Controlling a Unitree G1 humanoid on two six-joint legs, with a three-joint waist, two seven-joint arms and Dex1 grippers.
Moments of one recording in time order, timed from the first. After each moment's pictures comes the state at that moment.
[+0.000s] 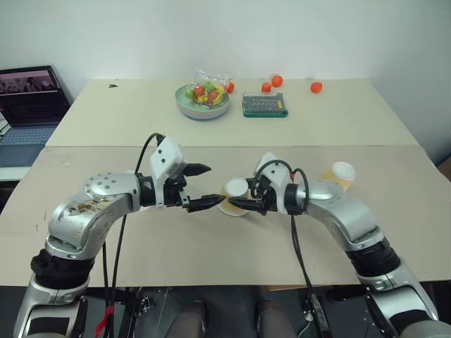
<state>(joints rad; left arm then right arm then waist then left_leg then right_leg) -0.50 0.68 -0.02 -0.42 -0.59 0.81 -0.83 -0.64 -0.51 0.31 -0.20 0.39 0.77 0.72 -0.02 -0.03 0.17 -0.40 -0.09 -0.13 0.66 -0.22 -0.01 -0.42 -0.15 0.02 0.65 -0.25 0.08</state>
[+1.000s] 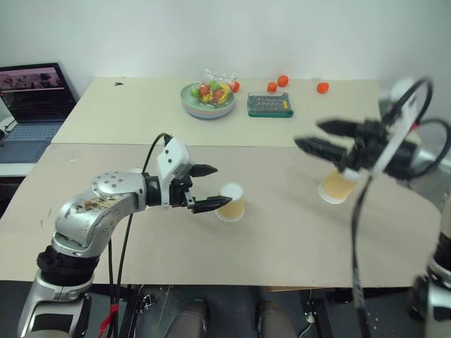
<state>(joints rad) -0.54 0.68 -0.05 -0.40 -0.60 0.81 -0.86 -0.46 -0.83 -0.35 -0.38 0.75 1.05 0.63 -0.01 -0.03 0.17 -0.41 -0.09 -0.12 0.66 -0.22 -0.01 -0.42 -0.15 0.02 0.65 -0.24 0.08</state>
